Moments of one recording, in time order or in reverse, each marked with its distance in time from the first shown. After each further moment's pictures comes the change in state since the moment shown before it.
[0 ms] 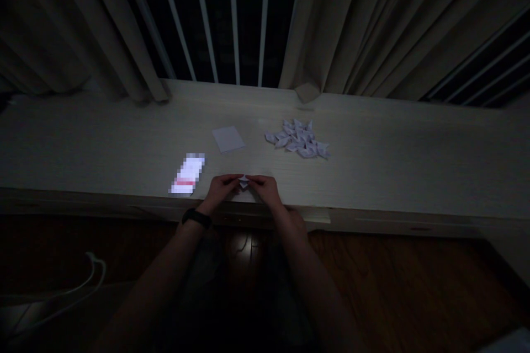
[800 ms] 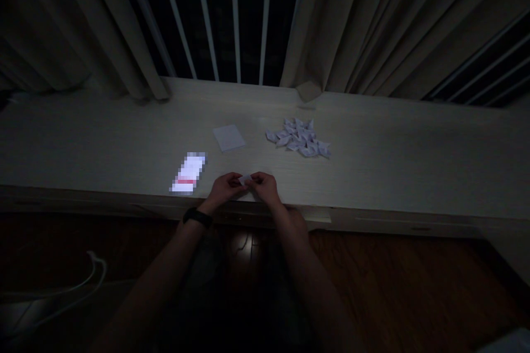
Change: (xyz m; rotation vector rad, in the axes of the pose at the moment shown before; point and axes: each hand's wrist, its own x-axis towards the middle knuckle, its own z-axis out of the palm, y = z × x) left_hand 0.002 -0.008 0.002 0.223 -0.033 0.067; right_hand 0.005 0.003 0.009 -0.007 0.084 0.084
